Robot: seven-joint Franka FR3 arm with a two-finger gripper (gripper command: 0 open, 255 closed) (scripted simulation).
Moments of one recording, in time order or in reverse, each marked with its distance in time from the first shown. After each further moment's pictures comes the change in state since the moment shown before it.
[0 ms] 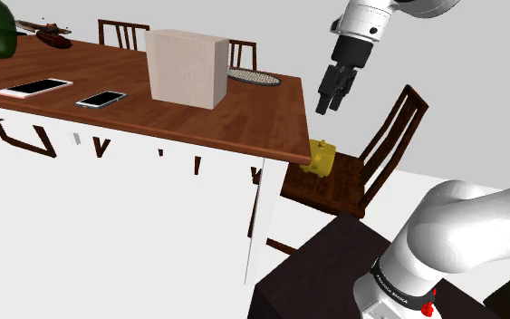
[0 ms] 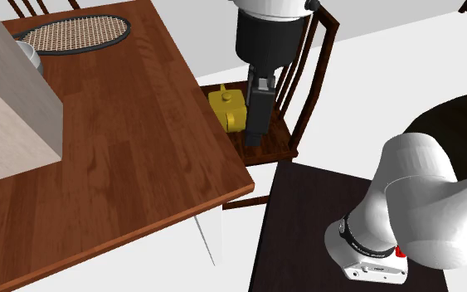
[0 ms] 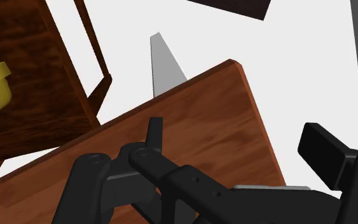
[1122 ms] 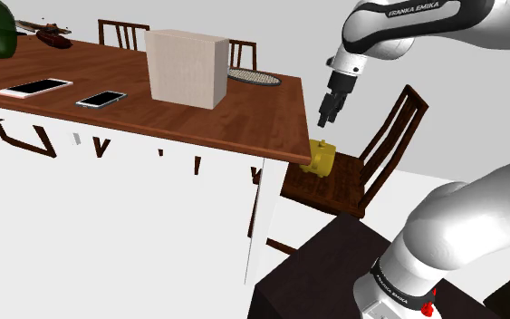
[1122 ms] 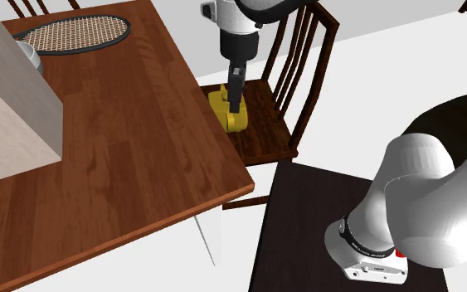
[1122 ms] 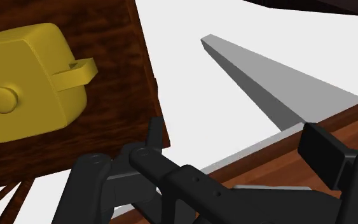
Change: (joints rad) arm -0.077 0.300 -0.248 -0.002 -0.134 0.259 -0.303
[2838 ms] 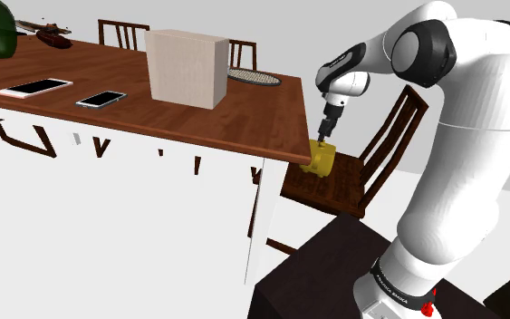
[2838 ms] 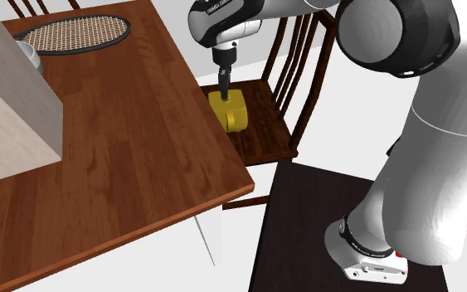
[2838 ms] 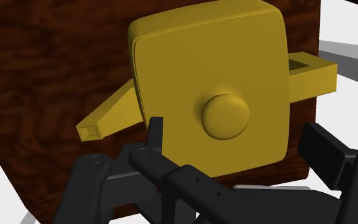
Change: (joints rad) arm -0.126 0.755 -0.213 0.397 0.211 0.264 -0.475
